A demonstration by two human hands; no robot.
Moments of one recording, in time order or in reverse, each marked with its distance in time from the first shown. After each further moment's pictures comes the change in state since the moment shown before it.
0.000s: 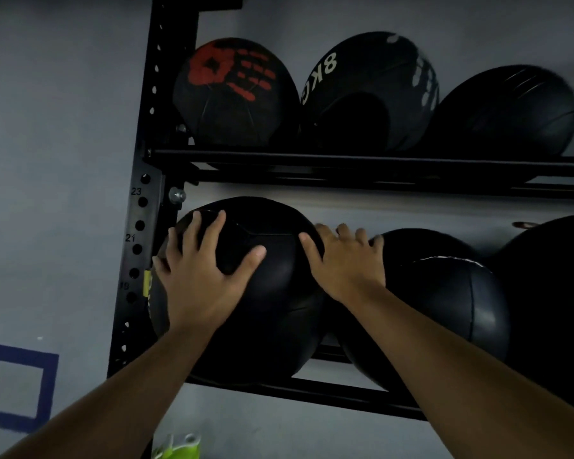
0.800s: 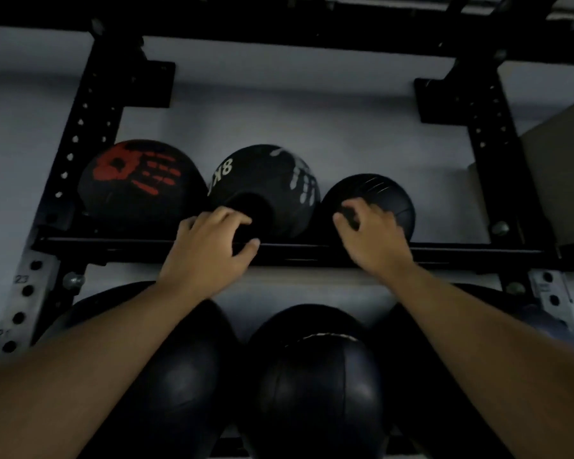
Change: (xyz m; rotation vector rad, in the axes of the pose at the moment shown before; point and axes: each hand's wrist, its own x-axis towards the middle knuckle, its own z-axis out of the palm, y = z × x) left_hand 0.076 0.209 -0.014 0.095 -0.057 0.553; right_hand 0.043 0.157 -0.205 0.226 0.372 0.086
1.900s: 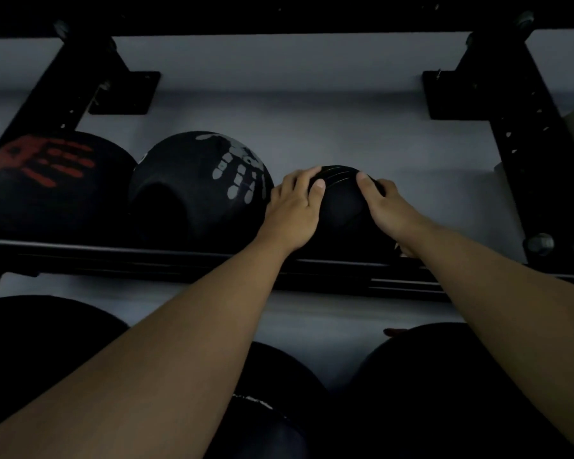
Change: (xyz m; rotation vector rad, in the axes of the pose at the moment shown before) left_hand 0.187 0.156 0.192 -0.463 0.137 -0.064; right_hand 0.159 0.175 0.020 0.565 -0.194 0.159
